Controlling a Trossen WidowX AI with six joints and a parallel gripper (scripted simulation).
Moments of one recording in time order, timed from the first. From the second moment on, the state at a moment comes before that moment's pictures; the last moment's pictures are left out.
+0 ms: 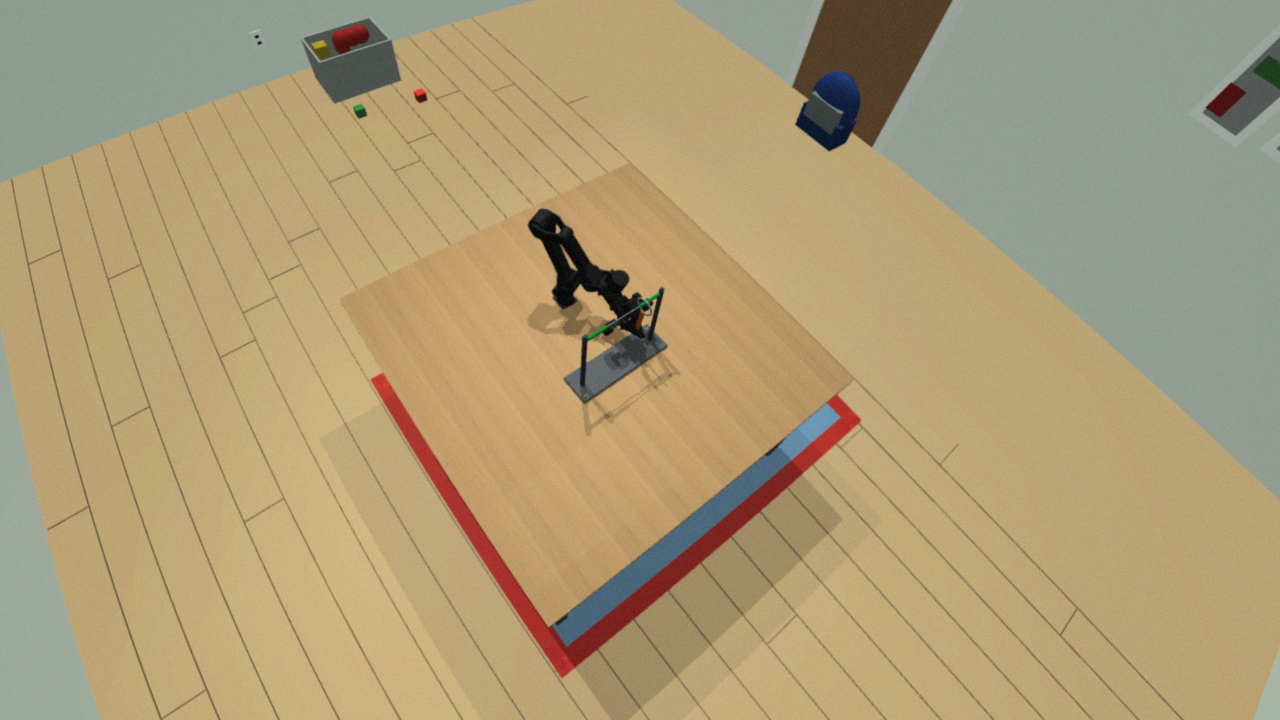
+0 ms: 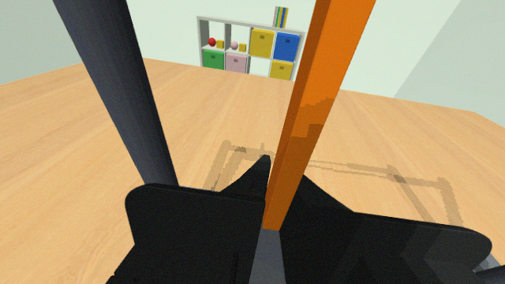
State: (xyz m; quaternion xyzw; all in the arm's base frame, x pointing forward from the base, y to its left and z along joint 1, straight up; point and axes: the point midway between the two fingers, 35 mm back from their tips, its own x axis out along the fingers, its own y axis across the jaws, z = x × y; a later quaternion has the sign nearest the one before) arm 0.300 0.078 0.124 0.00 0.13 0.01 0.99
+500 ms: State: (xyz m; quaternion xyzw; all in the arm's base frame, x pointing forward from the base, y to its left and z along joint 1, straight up) arm 0.300 0.078 0.124 0.00 0.13 0.01 0.99
